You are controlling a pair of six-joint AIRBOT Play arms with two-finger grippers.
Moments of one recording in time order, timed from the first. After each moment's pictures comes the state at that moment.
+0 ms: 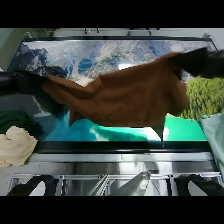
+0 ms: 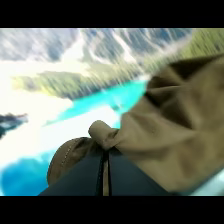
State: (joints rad) left arm 0.15 -0.91 1.14 0.75 -1.28 -1.03; right arm -0.09 -1.00 1.23 -0.41 1.27 0.86
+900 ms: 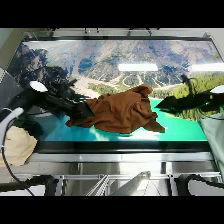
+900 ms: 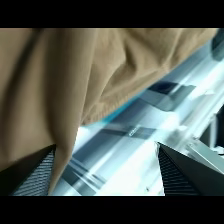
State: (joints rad) left arm -0.12 -1.50 1.01 0.74 -1.28 -1.06; right arm -0.24 -1.44 0.92 -0.65 1.28 0.97
